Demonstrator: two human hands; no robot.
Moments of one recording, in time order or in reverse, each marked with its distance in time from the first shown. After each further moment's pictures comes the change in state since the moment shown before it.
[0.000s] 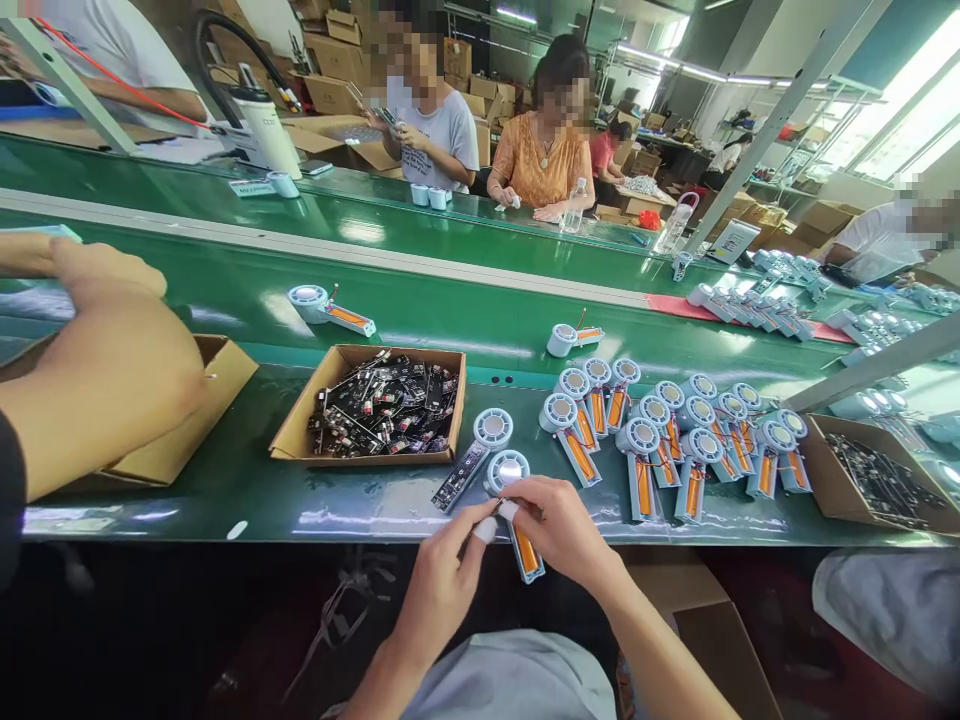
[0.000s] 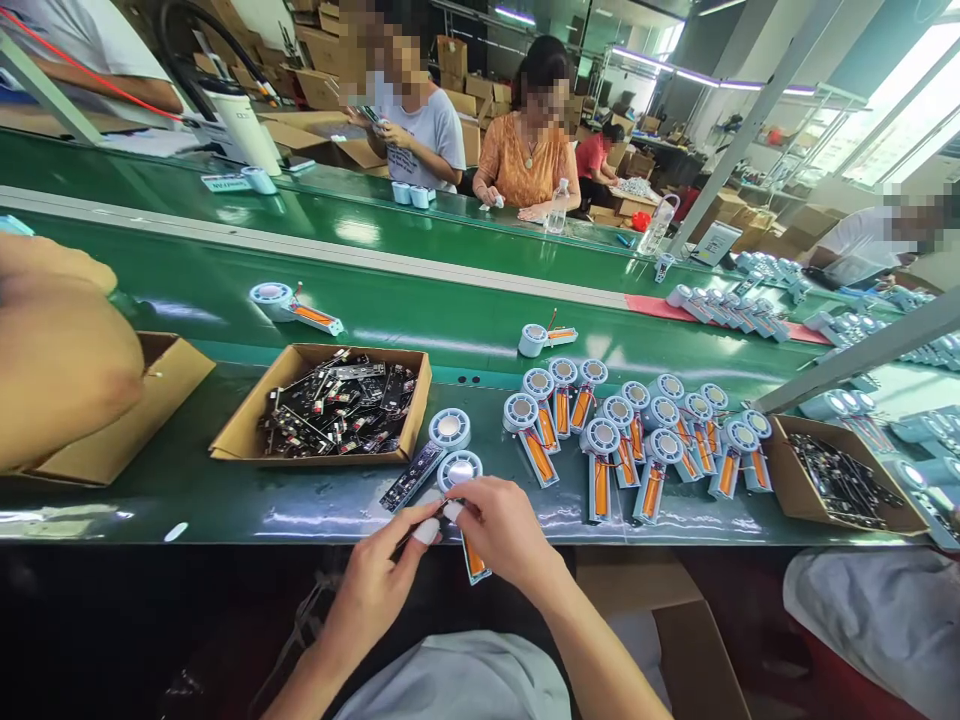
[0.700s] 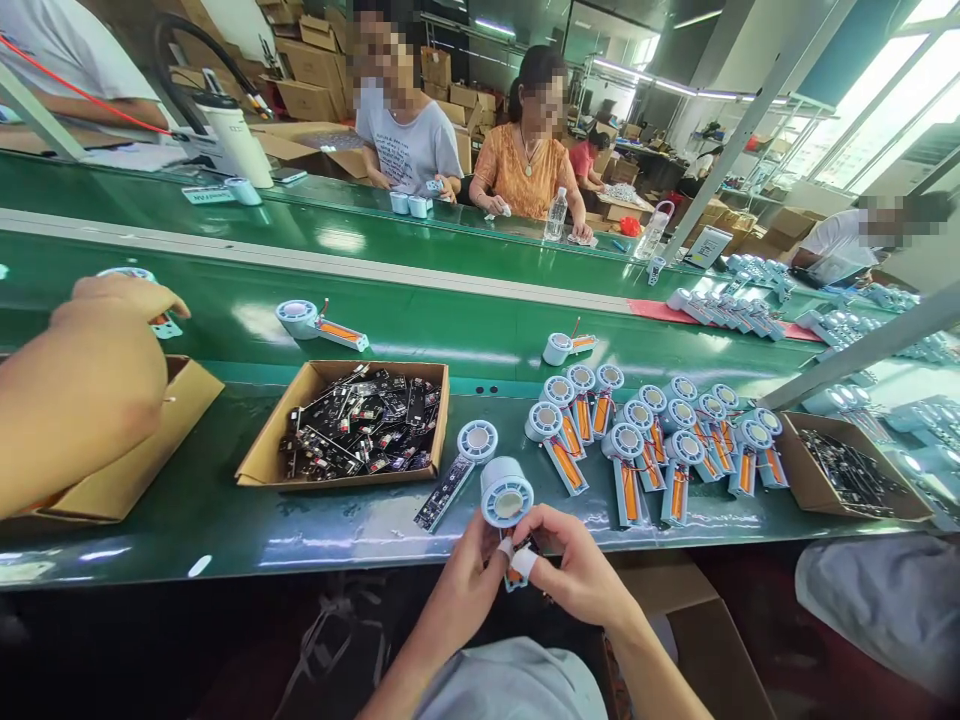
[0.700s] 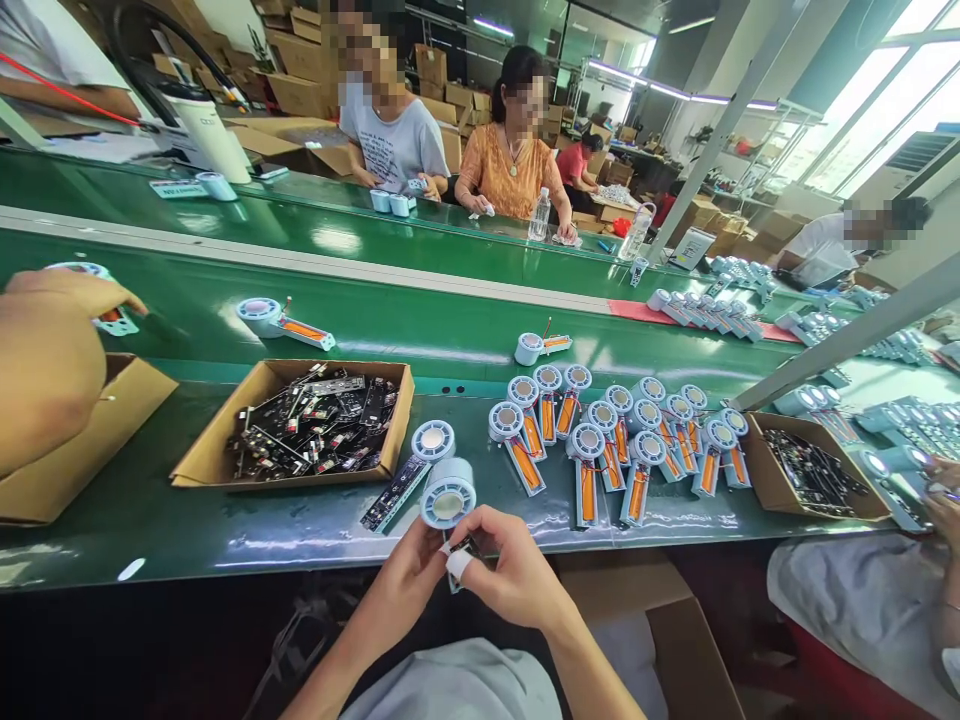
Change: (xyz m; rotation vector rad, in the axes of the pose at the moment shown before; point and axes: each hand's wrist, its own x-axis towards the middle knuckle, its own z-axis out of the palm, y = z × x) left_hand 0.016 0.009 0.035 -0.657 -0.150 -0.335; right_hand -0.034 -0.002 -0.009 0.584 0.001 0.128
